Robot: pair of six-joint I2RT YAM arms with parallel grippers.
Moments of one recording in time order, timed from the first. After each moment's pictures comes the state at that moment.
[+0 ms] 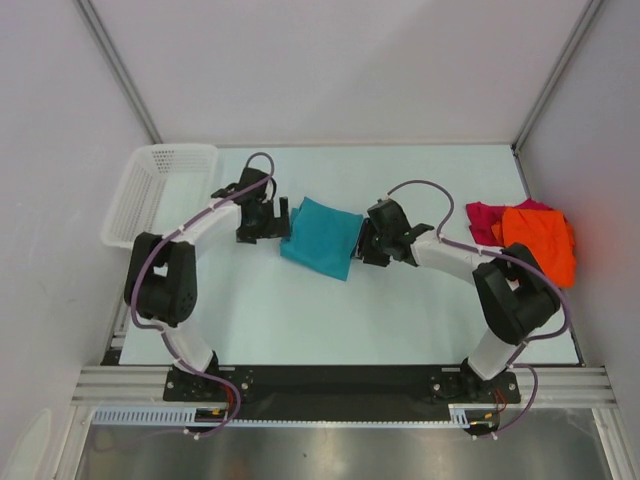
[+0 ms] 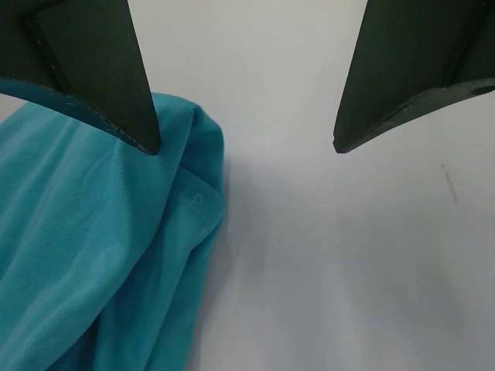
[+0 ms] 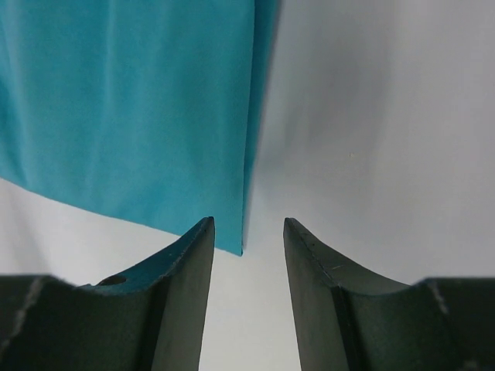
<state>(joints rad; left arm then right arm) -0.30 1.75 1.24 -0.59 0.01 -0.36 0.60 1.66 1.01 -0.23 -0.01 0.81</state>
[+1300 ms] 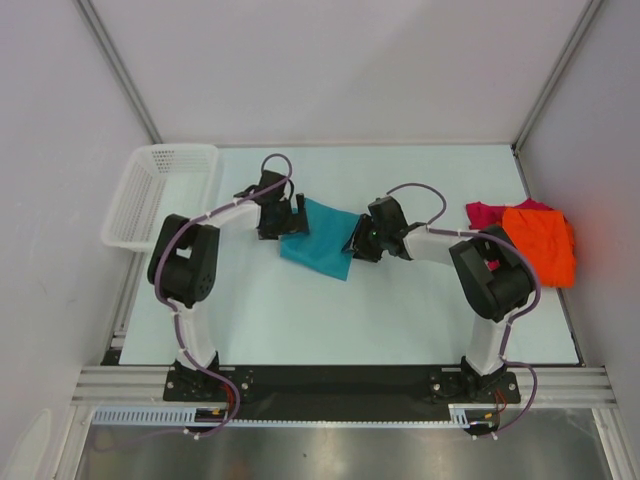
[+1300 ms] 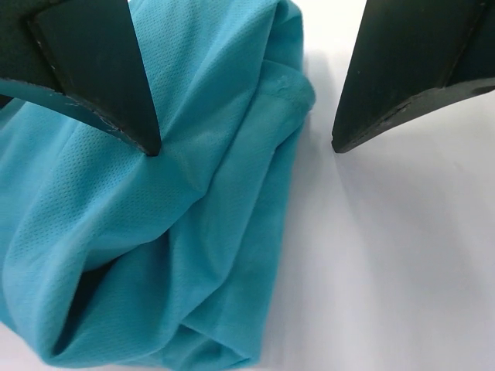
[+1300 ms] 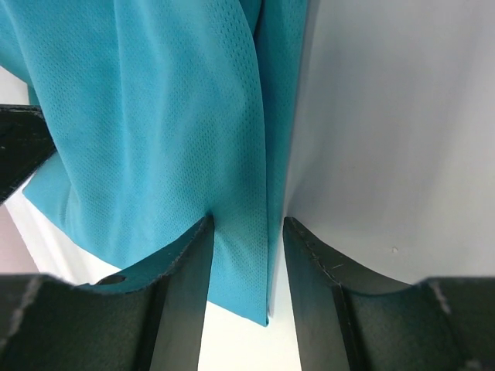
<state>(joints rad) -0.36 1.94 1.30 -0.38 0.05 -0.47 0.53 1.86 1.04 -0.03 -0.16 0.88</state>
